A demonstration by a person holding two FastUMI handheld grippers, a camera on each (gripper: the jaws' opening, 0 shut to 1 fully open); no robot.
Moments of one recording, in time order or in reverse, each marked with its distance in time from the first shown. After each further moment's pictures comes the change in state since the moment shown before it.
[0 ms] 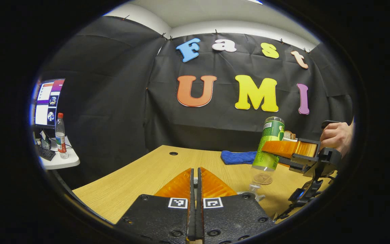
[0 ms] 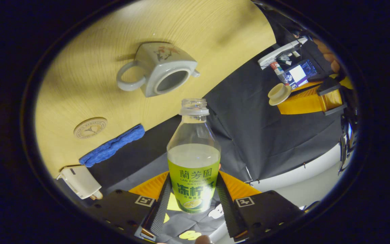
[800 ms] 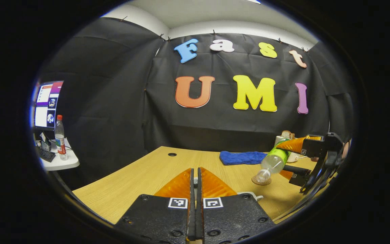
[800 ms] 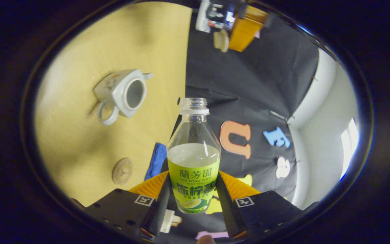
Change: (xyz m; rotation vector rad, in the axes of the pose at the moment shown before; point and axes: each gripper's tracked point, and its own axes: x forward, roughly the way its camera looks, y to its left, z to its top) left arm 0.001 -0.012 0.002 0.018 -0.006 -0.011; right arm -0.035 0.062 -0.024 0.927 0.164 0.205
